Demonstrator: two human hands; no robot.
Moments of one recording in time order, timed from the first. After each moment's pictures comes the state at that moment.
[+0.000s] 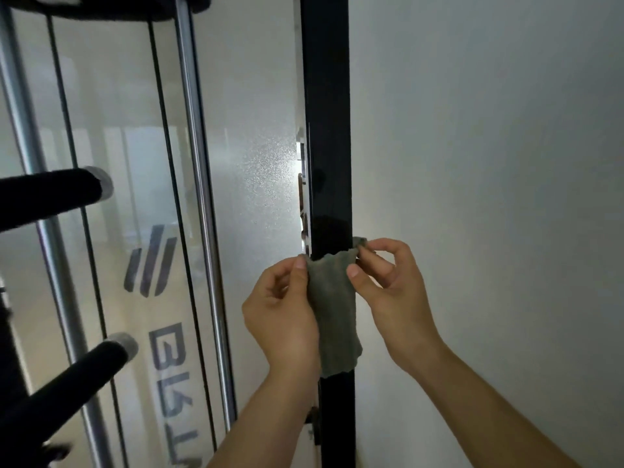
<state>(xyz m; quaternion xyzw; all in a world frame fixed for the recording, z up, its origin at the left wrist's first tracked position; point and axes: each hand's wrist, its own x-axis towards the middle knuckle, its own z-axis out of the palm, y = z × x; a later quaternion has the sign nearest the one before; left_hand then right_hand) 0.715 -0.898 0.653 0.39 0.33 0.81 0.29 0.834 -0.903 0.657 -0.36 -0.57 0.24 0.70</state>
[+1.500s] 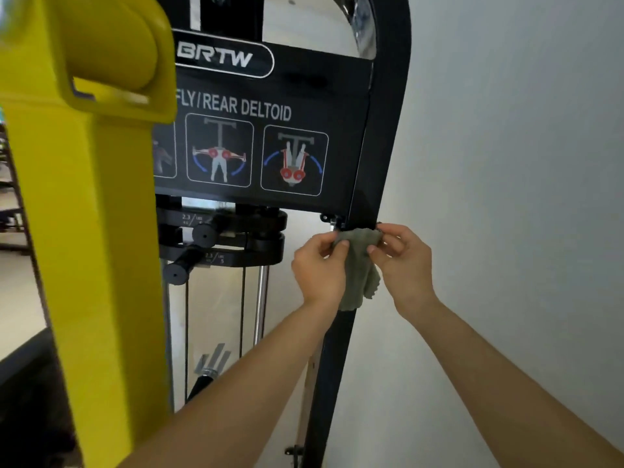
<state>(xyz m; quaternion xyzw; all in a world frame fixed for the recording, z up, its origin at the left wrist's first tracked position) 0.711 -0.939 1.046 0.46 0.42 0.72 0.30 0.832 -0.949 1.063 -0.44 -0.58 0.21 0.65</state>
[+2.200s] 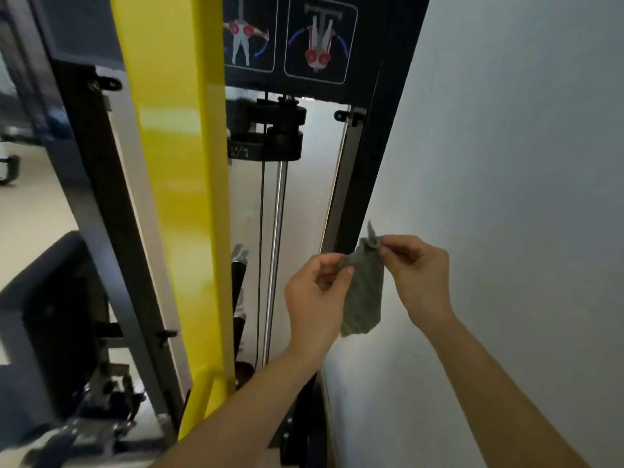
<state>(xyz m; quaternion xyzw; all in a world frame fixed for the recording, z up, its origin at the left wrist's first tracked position) 0.648 -1.110 0.922 0.51 0.41 0.65 0.39 0.794 -1.094 0.955 -0.56 -0.56 0.17 0.59</state>
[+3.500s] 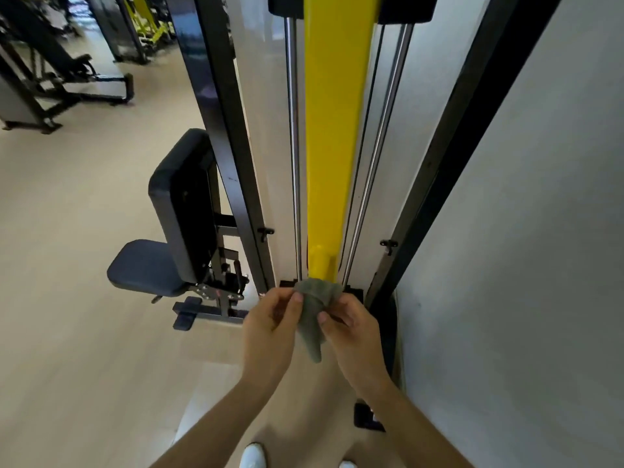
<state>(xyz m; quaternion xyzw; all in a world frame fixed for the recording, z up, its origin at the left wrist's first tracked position) 0.466 -1.256 0.778 0.47 0.63 0.53 0.31 0.605 -1.240 0.756 -0.46 -0.53 0.53 0.47</state>
